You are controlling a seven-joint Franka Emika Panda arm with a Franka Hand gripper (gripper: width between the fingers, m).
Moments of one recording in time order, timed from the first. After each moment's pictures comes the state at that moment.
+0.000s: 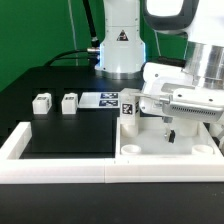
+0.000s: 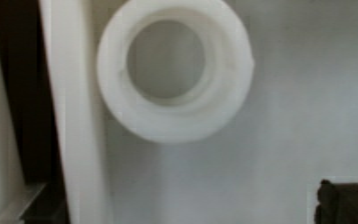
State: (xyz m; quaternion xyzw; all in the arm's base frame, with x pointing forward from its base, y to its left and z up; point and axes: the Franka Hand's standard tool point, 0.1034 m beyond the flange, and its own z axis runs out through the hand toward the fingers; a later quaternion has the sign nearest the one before) arm 0.588 0.095 0.016 0.02 0.99 -0.08 0.06
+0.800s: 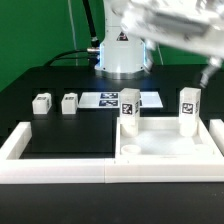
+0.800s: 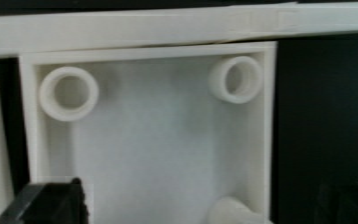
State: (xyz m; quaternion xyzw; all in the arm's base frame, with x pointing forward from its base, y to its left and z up) arm 0.584 0.016 0.152 0.07 0.98 -0.15 0.12
